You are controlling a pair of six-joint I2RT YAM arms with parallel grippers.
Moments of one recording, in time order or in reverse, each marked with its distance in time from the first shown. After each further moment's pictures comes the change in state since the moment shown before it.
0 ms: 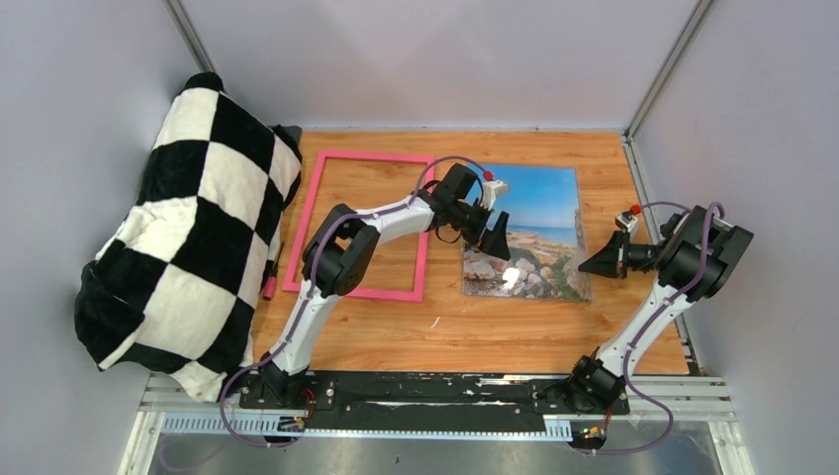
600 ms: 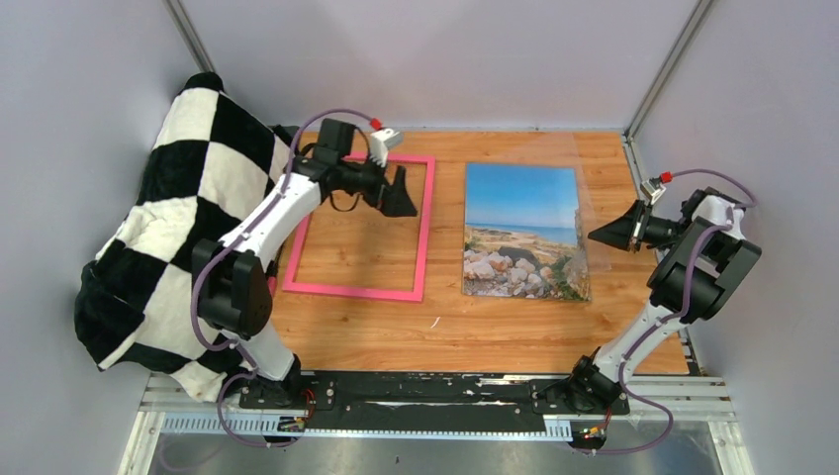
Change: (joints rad) left arm 0.369 -0.638 -0.260 -0.381 0.024 0.303; right arm 0.003 -0.251 0.068 -0.187 -0.186 -0.066
